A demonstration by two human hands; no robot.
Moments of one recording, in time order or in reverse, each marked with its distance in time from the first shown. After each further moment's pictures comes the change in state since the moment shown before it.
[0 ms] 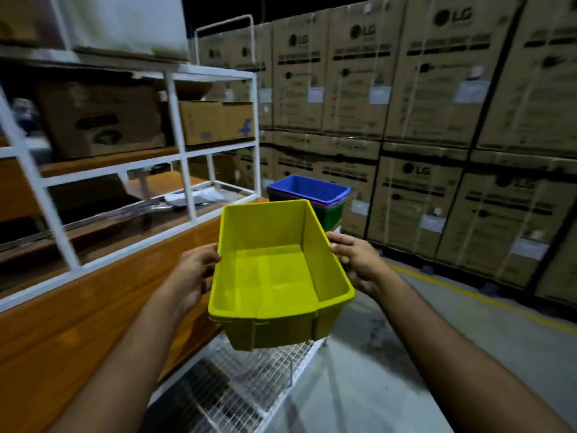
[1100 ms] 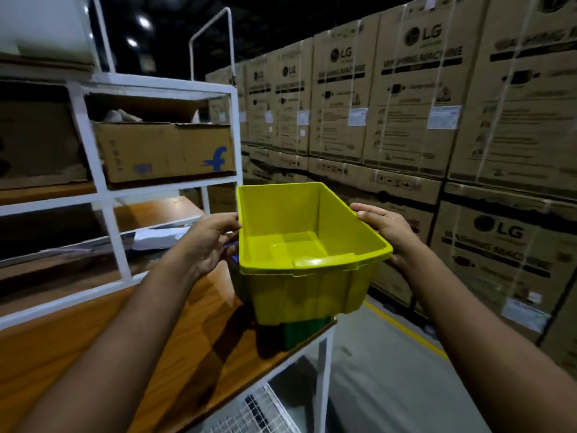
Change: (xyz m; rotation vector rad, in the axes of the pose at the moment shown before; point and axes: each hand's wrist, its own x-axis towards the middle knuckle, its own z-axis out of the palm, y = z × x) left_hand 0.377 0.099 0.321 -0.040 0.047 0.229; right_hand 0.486 -0.210 -0.233 -0.120 -0.162 -0.170
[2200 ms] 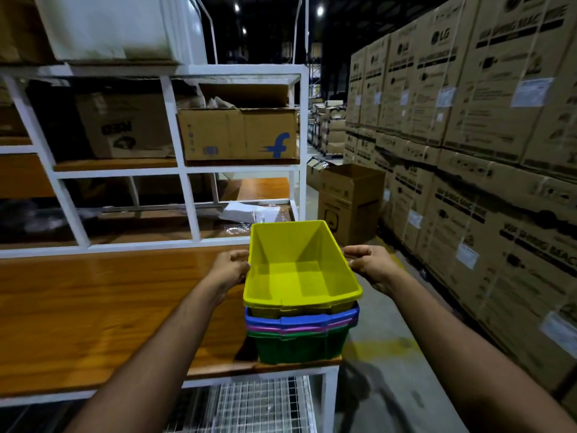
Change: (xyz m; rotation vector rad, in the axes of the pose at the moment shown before) left_hand 0.088 -0.134 0.053 0.303 0.698 -0.128; right_hand 0.218 0.118 -0.047 -0.209 -0.569 0.285
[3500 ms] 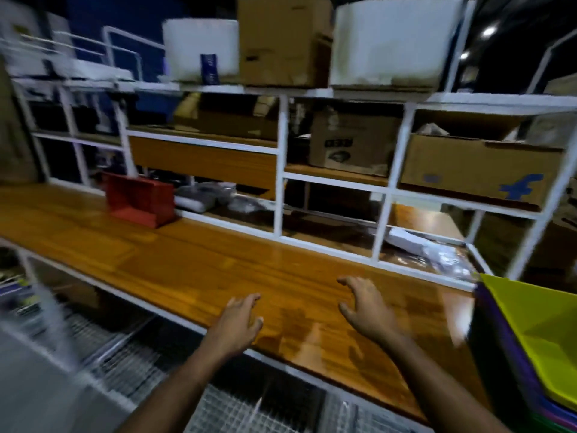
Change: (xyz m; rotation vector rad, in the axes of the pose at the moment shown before) left_hand -0.145 -0.141 -0.441 0.889 0.386 0.083; right_hand -0.065 0.026 0.489 -1.002 -0.352 -0.698
